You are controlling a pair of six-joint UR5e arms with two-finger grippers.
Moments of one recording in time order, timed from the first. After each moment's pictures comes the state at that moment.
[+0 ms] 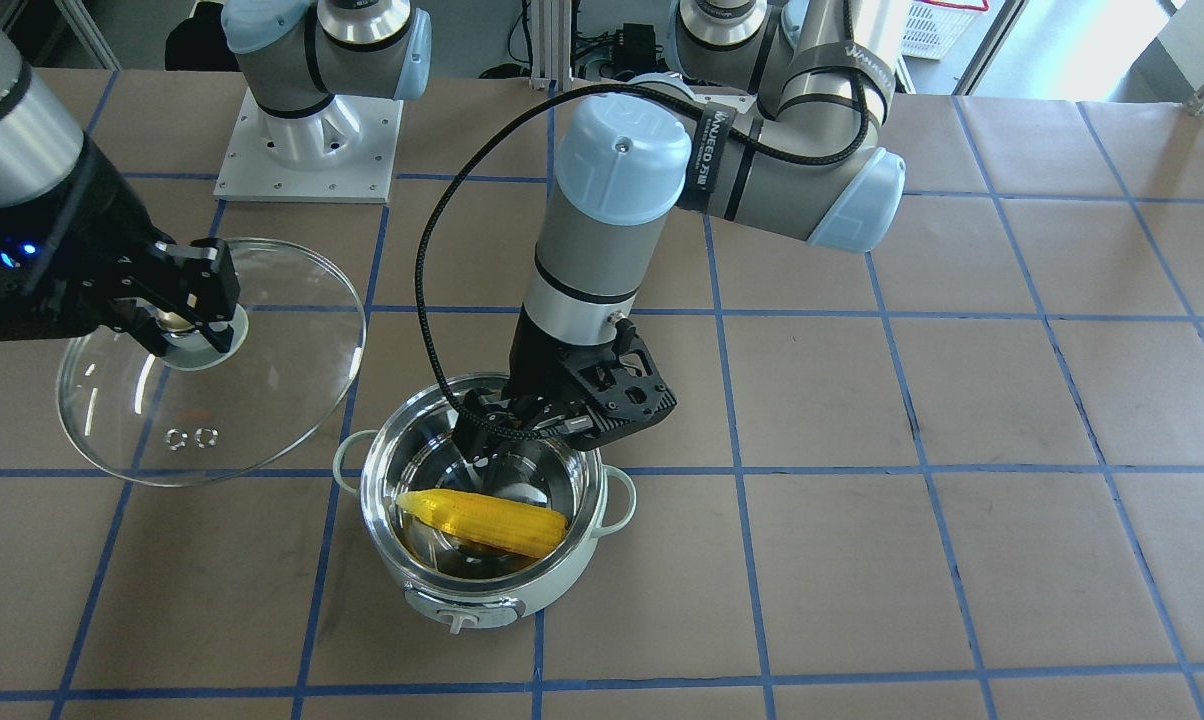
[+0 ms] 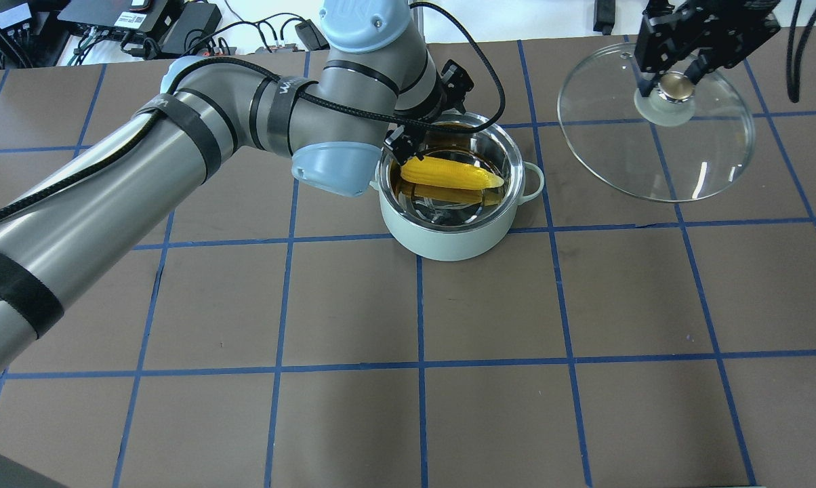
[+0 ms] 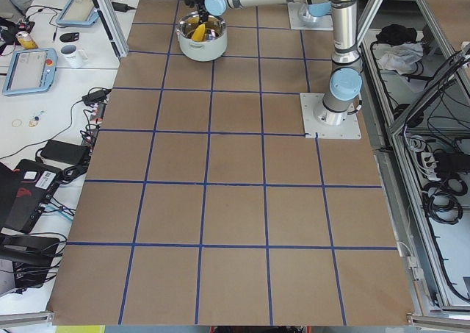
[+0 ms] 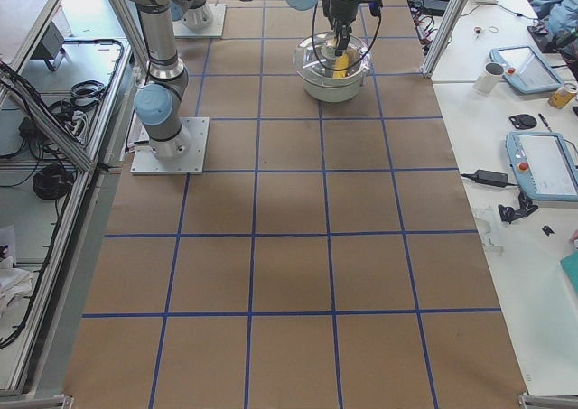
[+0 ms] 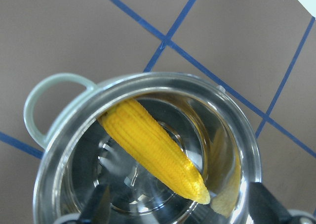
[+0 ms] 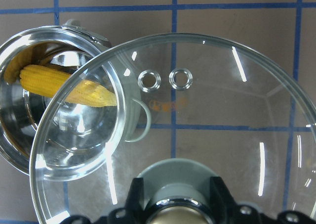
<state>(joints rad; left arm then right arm) -1.89 -1.95 -1.50 -0.92 1.45 -0.87 1.50 -1.41 1.36 -1.55 -1.48 -0.08</state>
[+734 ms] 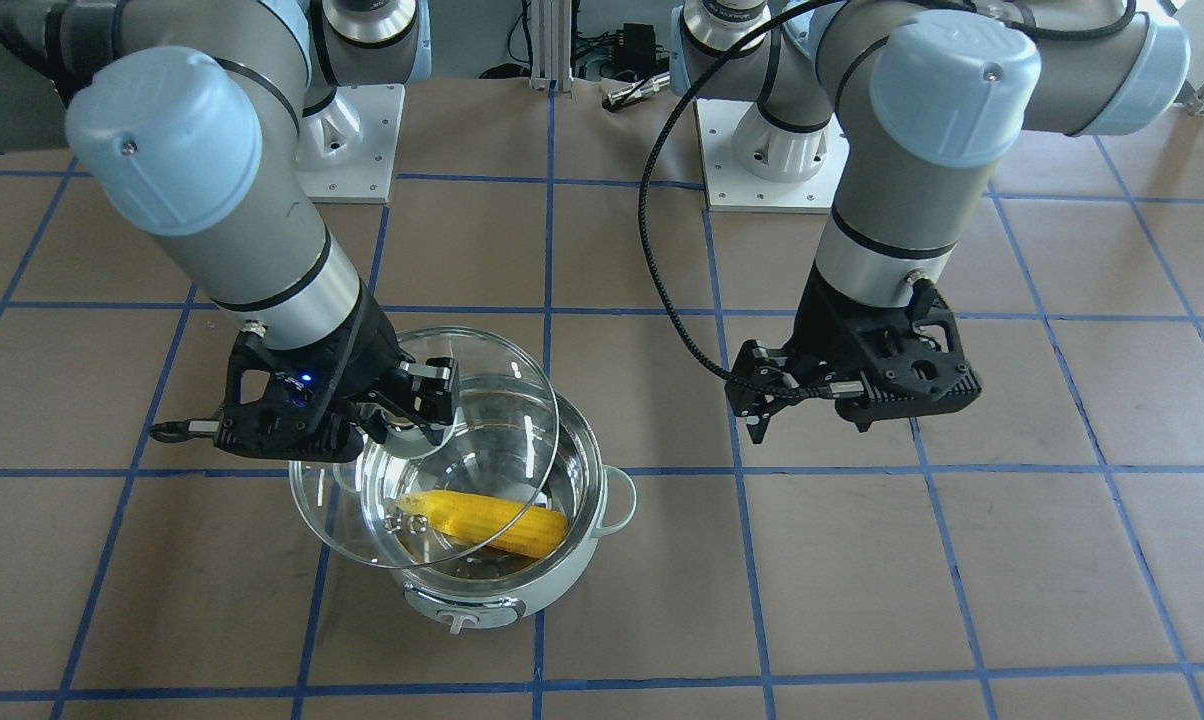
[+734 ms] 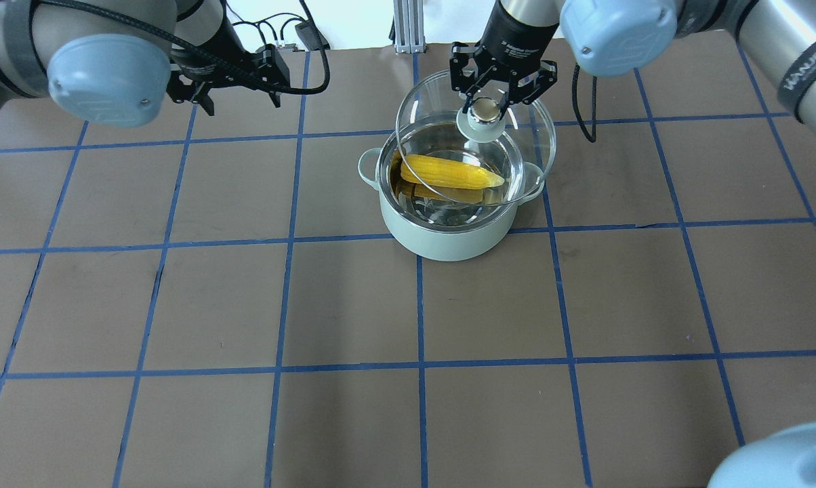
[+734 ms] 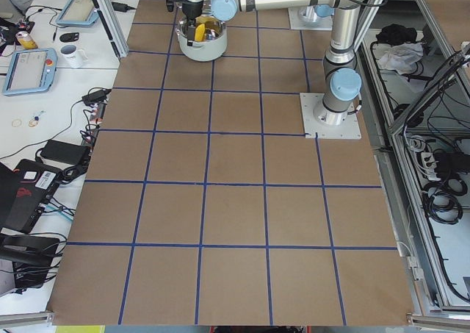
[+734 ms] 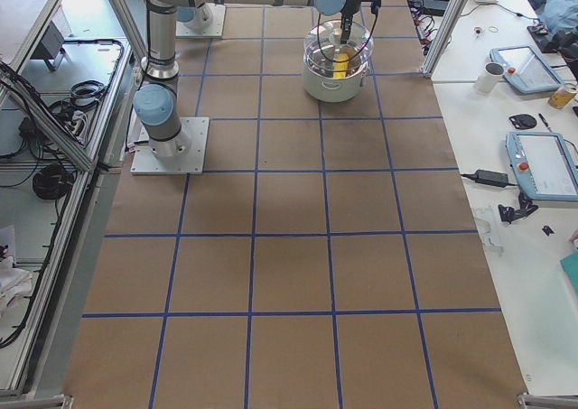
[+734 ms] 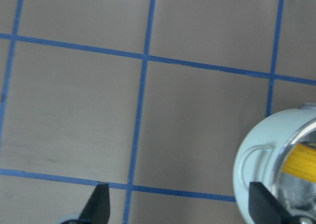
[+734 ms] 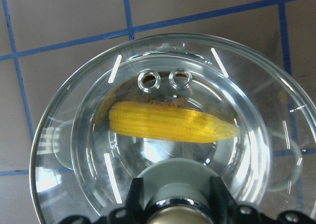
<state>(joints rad) -1.61 -1.78 -1.50 -1.23 1.62 -0.14 1.70 -1.24 1.36 -1.78 -1.38 0.28</state>
